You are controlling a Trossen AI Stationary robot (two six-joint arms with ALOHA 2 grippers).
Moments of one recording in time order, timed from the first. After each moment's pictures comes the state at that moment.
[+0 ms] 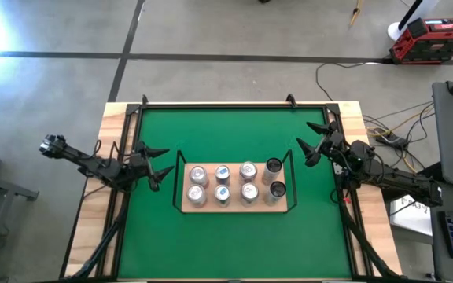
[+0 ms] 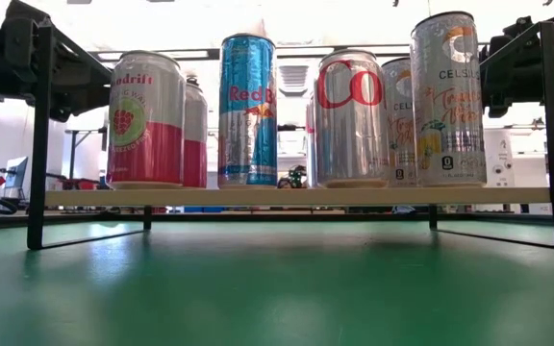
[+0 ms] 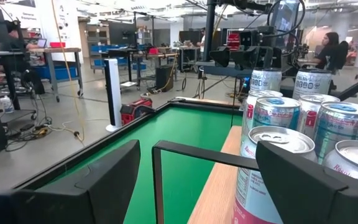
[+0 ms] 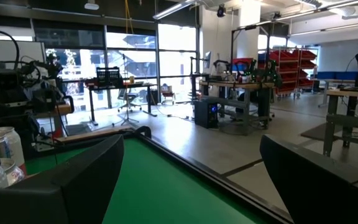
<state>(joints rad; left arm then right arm) -0.41 0.17 0.02 0.22 -0.80 0.01 -0.36 0.13 0.01 0.29 0.20 -0.03</state>
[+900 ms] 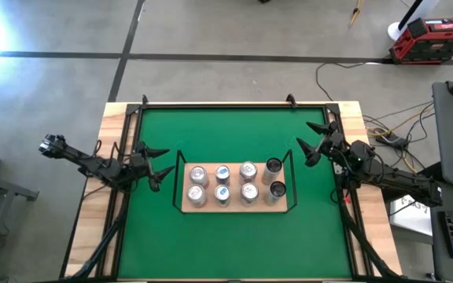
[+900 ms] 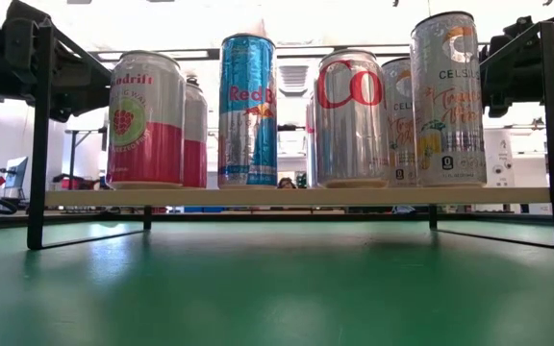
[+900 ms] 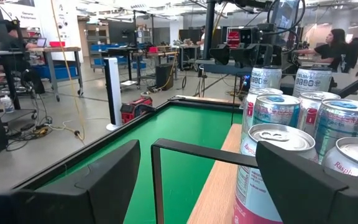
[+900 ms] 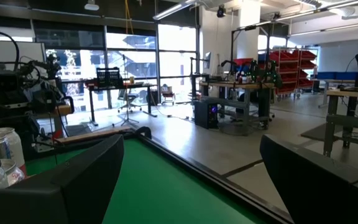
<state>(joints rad) -0.41 0.18 0.02 0.22 -0.80 0.01 -0.36 0.13 0.01 0.29 0.20 -0.04</state>
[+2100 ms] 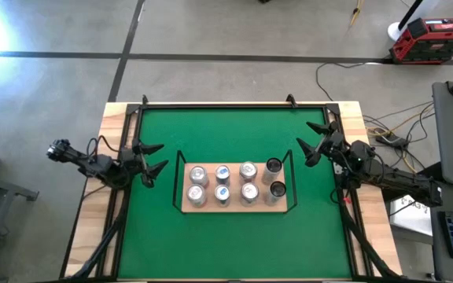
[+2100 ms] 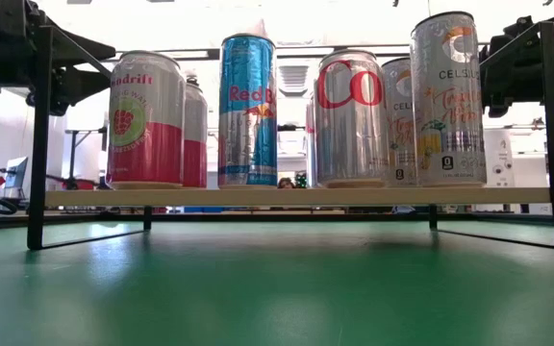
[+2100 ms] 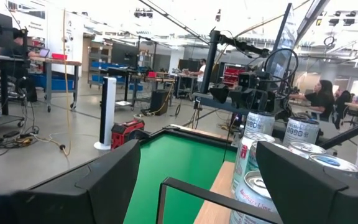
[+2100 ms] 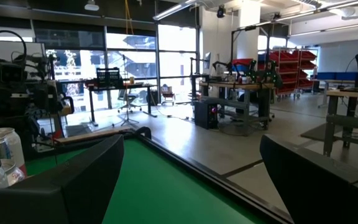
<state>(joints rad) -0.41 0.00 0.02 0.22 -0.80 0.01 -0.36 0.12 0.01 0.29 0.20 -0.04</state>
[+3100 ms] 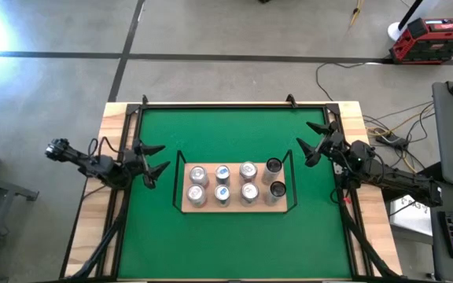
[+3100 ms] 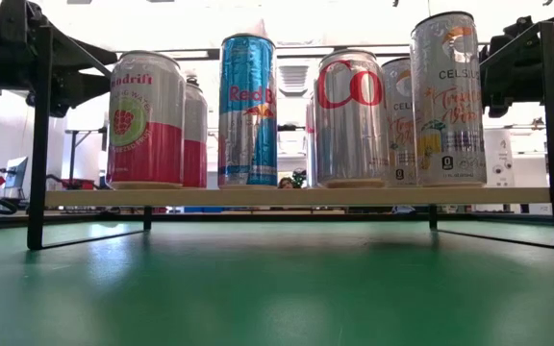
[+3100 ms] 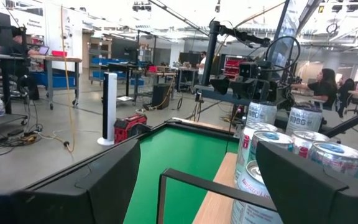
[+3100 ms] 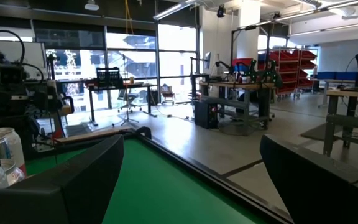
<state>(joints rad) -0.41 0.03 0.02 0.21 -0.80 0.01 -0.36 0.13 0.01 0.29 0.20 -0.03</state>
